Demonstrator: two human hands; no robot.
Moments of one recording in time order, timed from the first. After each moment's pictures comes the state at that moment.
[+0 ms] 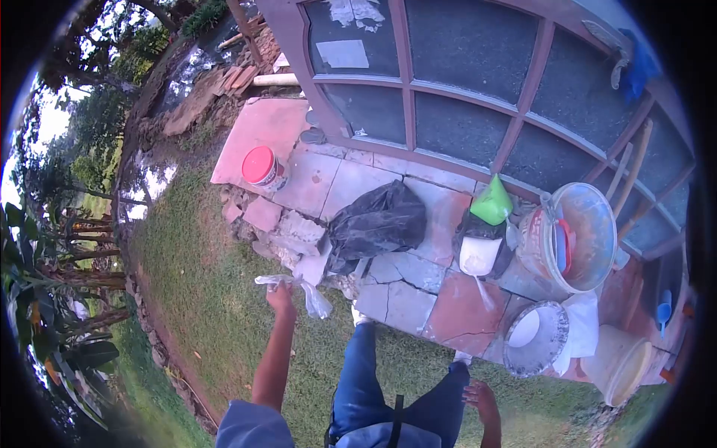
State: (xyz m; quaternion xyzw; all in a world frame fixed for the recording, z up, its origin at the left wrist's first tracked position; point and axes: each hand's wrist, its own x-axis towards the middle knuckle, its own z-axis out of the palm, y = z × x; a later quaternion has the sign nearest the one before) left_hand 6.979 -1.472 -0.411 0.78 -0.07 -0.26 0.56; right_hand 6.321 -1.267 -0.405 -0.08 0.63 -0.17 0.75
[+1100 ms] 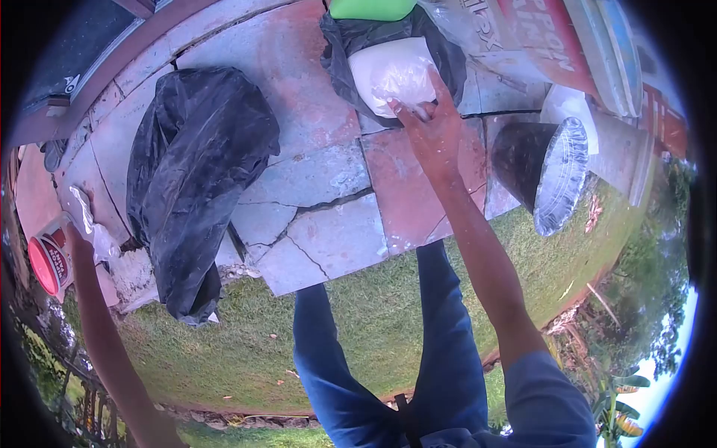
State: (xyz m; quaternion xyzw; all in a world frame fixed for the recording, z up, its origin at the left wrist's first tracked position) left_hand 7.148 -1.860 -0.673 0.74 -0.30 -0.49 0.34; right_hand 6.474 -1.620 -0.621 -0.35 0.77 -0.45 0.27
